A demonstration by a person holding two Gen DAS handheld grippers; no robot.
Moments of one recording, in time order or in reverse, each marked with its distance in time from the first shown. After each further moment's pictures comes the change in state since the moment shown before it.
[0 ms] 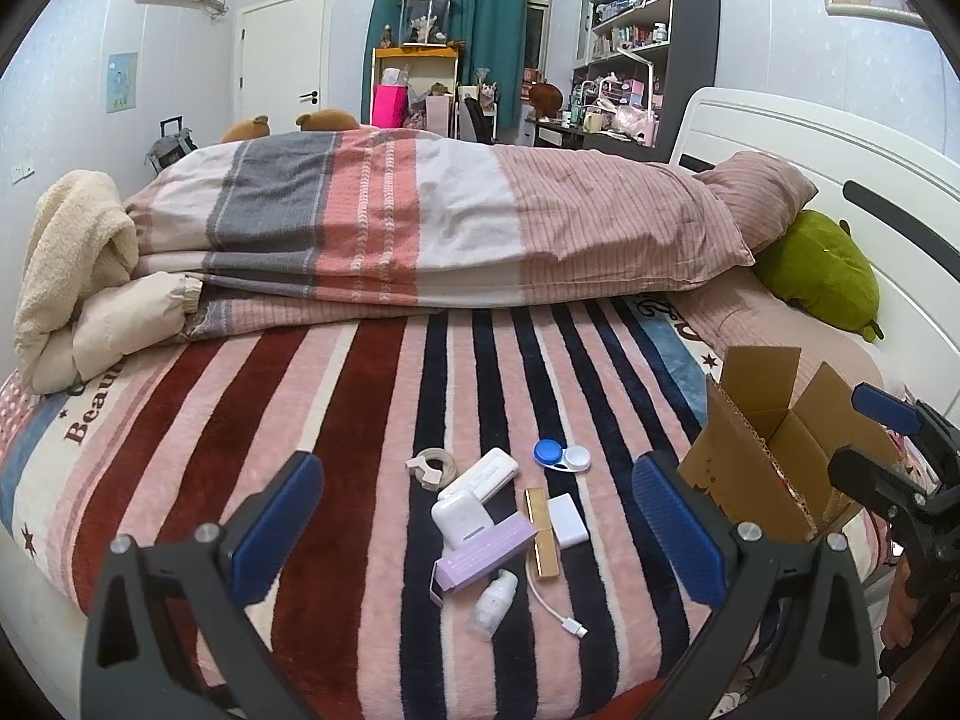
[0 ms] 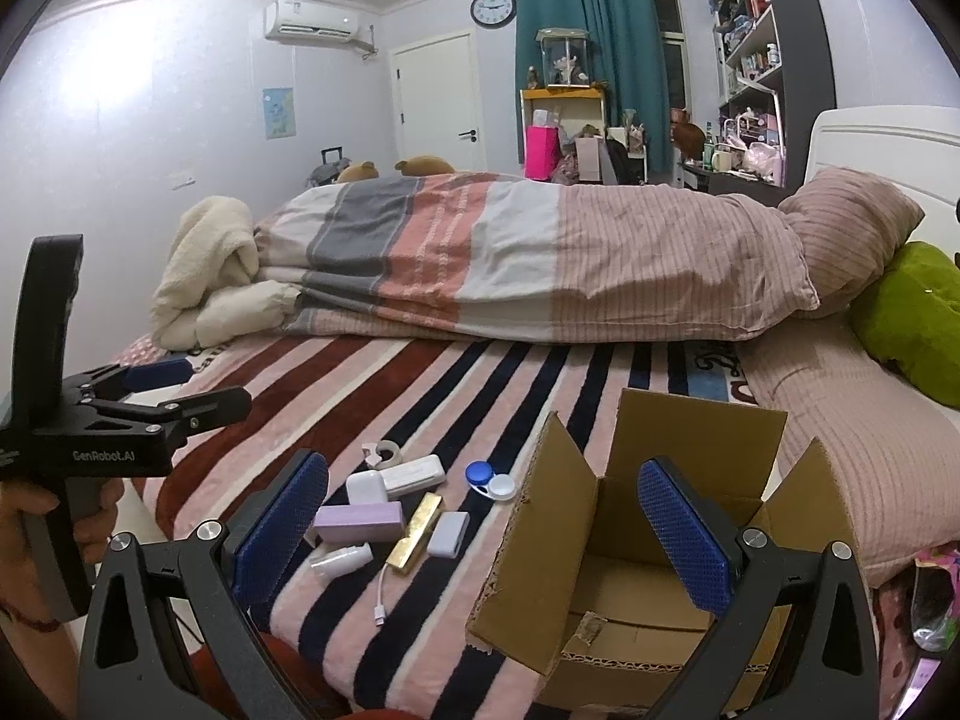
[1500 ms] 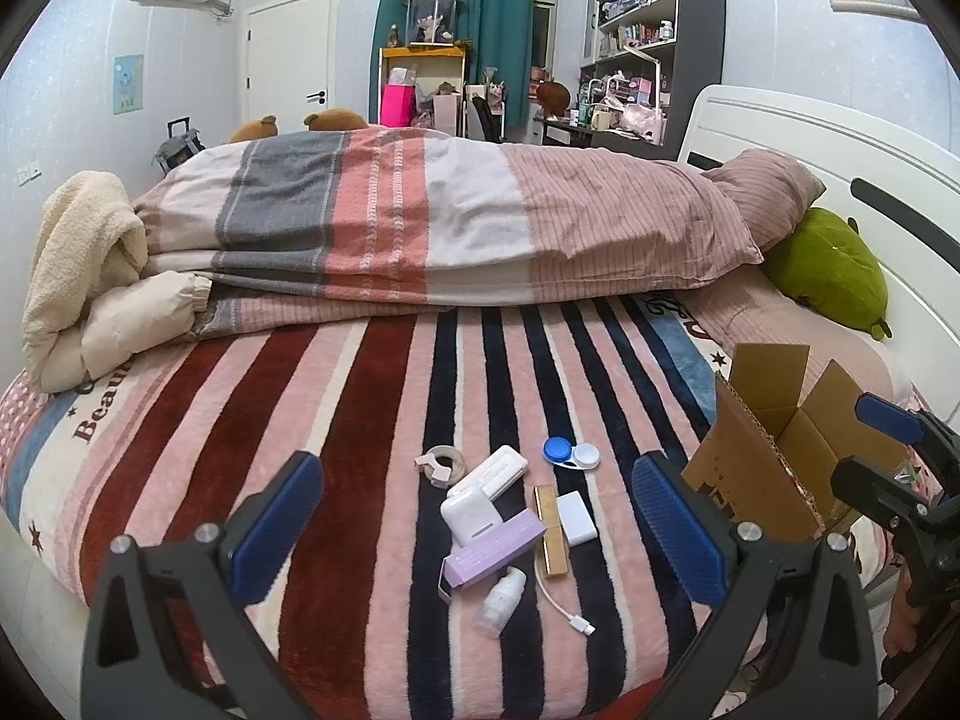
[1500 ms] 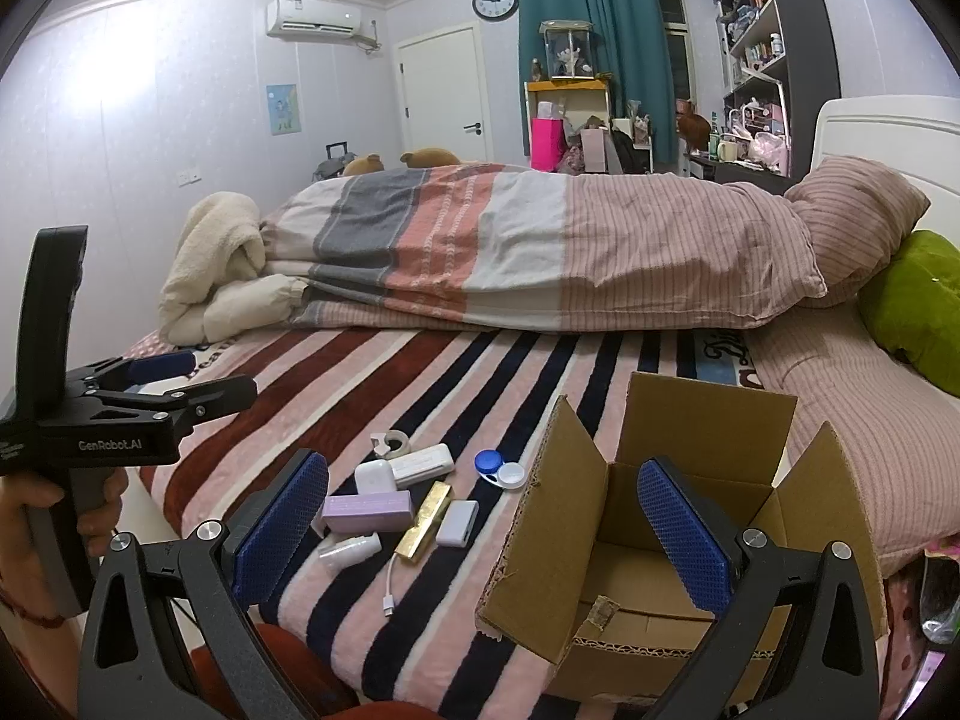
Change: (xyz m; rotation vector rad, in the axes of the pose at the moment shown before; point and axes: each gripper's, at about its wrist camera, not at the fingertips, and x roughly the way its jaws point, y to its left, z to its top) left arm -0.003 0.002 -0.001 -0.004 0.004 0.020; right arm 0.003 0.001 -0.006 0.004 0.011 0.019
